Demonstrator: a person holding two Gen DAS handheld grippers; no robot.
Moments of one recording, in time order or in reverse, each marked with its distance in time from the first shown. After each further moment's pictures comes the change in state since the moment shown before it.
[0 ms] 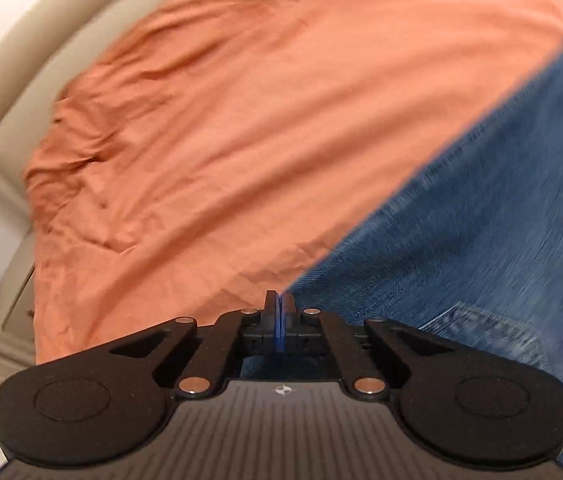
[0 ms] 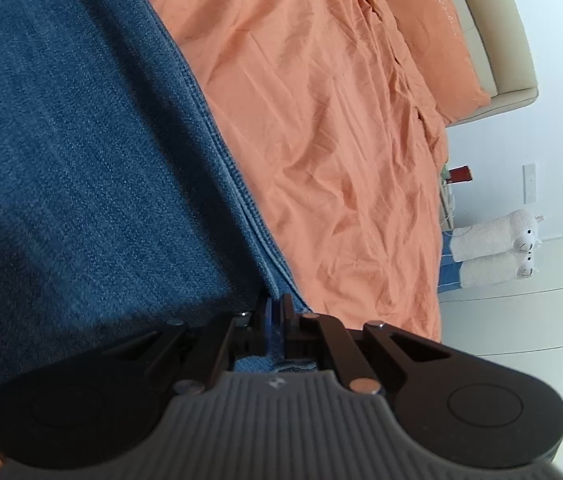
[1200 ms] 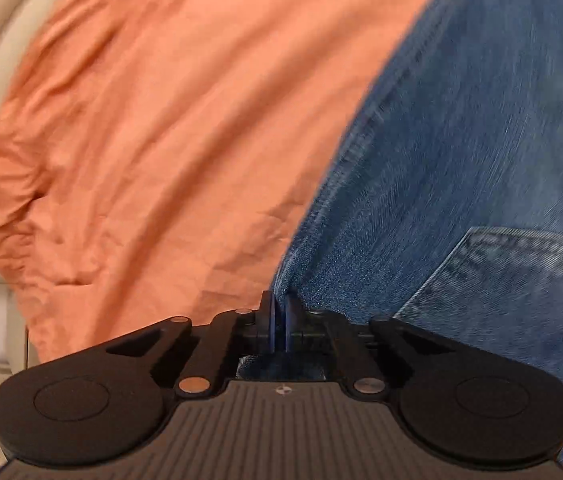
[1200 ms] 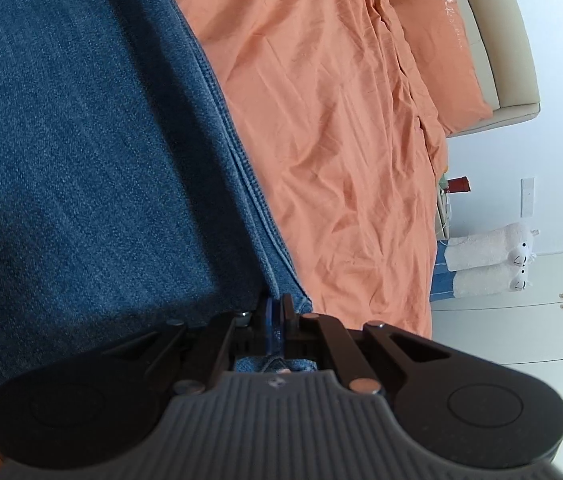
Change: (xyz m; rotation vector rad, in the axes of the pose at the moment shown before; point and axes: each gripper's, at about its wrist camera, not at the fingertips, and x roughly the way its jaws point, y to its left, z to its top) left arm 0.036 -0.016 0.013 0.361 0.160 -0.089; right arm -0.012 0.008 -0.007 -0.060 0.000 -0.006
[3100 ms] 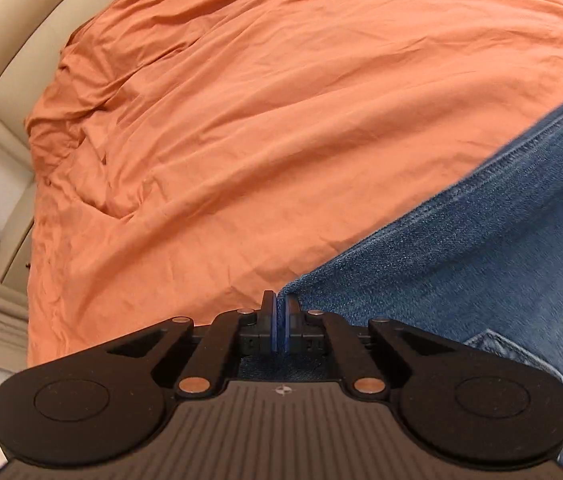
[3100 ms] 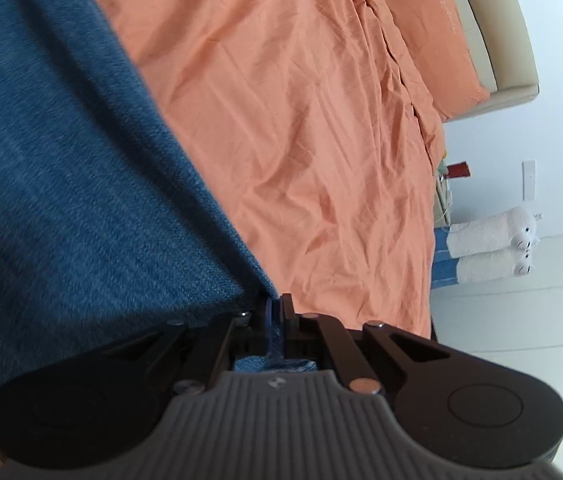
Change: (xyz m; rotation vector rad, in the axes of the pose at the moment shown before) left arm 0.025 0.029 0.024 -0.406 0.026 0.074; right arm 0.037 -0.035 0.044 0.069 0.055 0.027
